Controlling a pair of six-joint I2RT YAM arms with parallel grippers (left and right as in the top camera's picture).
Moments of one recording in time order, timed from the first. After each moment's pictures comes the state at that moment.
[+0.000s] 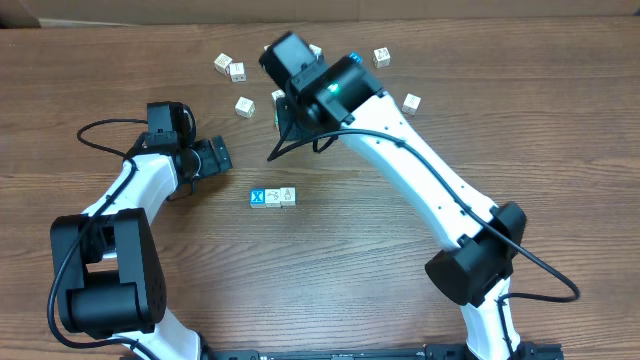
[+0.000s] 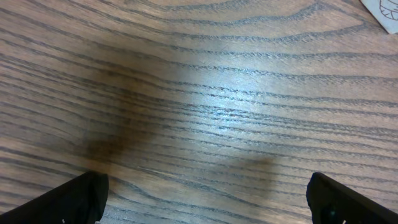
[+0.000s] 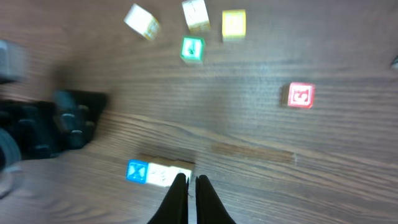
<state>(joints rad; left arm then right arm) 0.08 1.82 1.05 -0.38 0.03 -0.27 0.71 2.13 2.31 -1.32 0.11 0.54</state>
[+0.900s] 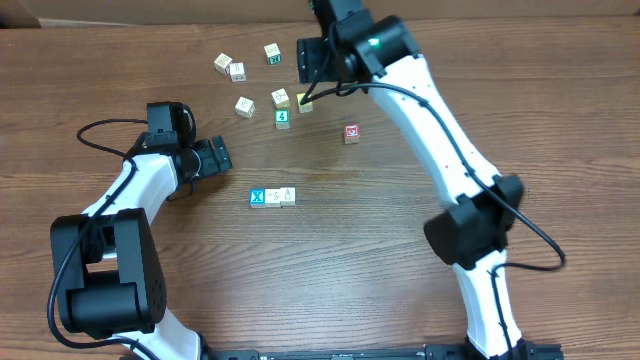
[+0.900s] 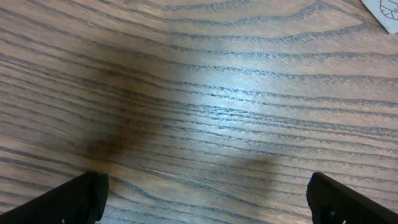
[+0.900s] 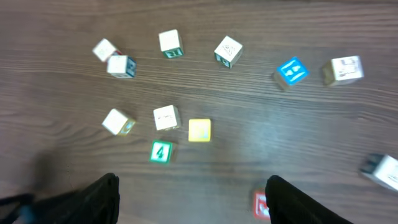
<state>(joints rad) 0.08 1.82 1.05 -0.38 0.03 -0.27 0.52 2.31 2.45 -1.10 0.06 0.37</state>
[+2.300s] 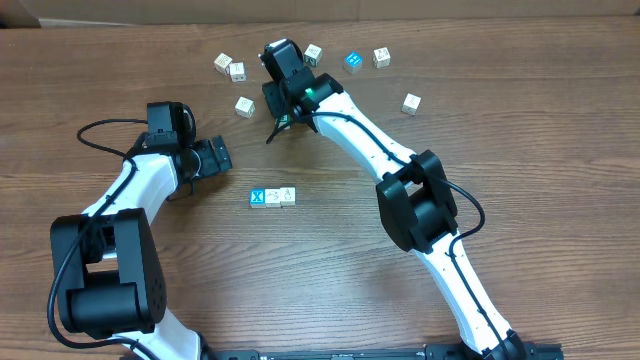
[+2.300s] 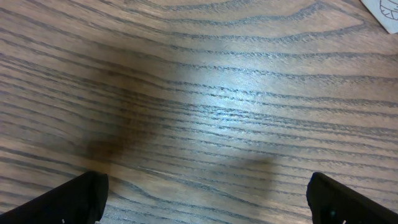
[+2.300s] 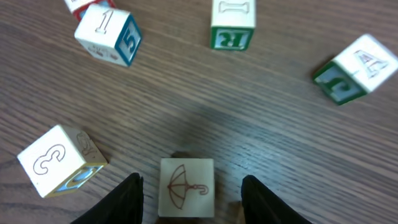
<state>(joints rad) 0.08 1.82 1.05 -0.38 0.03 -0.27 0.62 2.61 2.33 -0.59 0.12 0.17</state>
